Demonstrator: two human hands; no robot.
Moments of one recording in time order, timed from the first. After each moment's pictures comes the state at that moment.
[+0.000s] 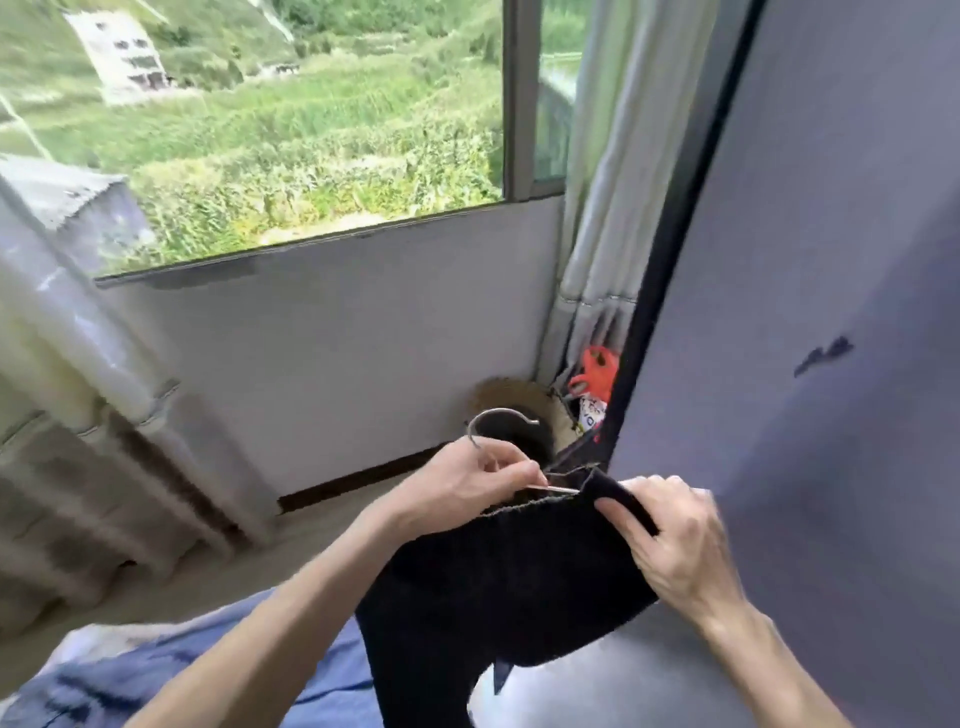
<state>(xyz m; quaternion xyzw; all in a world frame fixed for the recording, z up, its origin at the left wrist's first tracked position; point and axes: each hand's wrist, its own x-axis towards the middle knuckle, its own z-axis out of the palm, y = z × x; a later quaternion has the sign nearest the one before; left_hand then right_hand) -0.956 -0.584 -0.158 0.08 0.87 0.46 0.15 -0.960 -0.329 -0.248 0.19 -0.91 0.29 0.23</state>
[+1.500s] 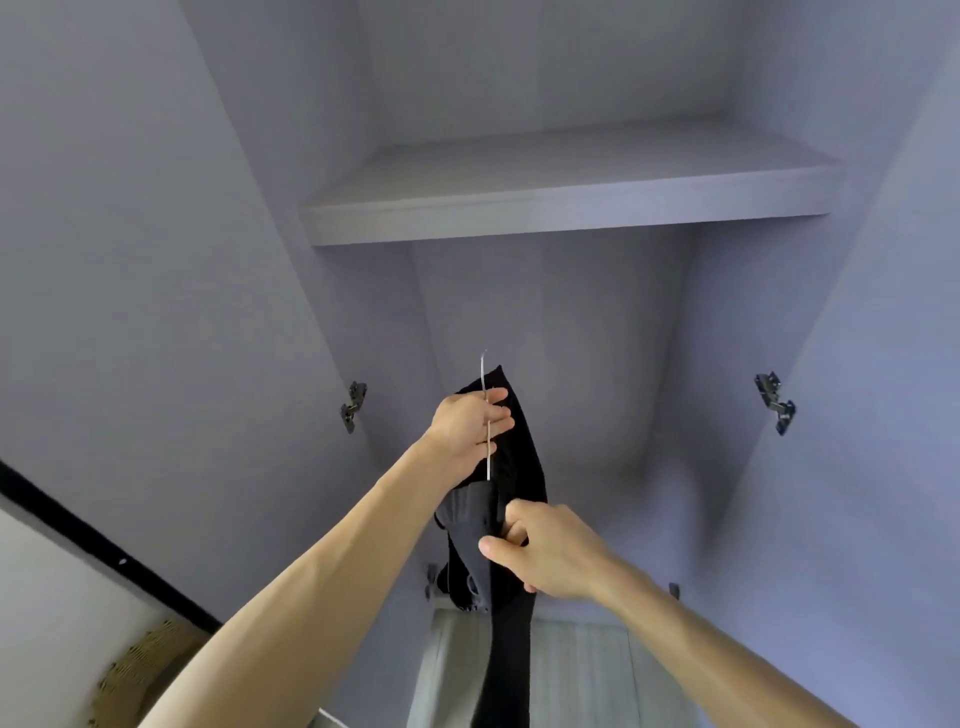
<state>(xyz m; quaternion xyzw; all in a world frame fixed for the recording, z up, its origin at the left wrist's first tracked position) -1.041 -0.147 -0.131 0.18 0.66 0.57 0.46 -0.881 -0.140 -0.183 -0.29 -0.87 0.40 0.00</state>
